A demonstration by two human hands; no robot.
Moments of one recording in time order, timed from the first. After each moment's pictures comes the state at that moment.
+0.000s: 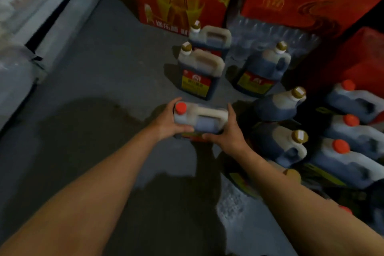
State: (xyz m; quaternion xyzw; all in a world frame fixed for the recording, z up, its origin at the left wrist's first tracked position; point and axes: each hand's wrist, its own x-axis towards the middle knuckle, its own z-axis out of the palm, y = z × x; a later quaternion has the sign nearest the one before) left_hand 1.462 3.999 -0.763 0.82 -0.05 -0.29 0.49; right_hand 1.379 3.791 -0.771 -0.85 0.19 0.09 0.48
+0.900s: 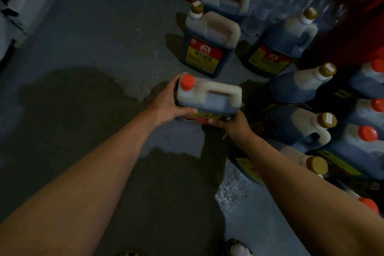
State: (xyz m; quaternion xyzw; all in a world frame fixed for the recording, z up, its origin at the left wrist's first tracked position) left_hand 1.459 4.011 -0.800 0.79 -0.11 -0.24 0.55; right_hand 1.375 3.792 -0.827 -0.77 0.23 0.10 0.58
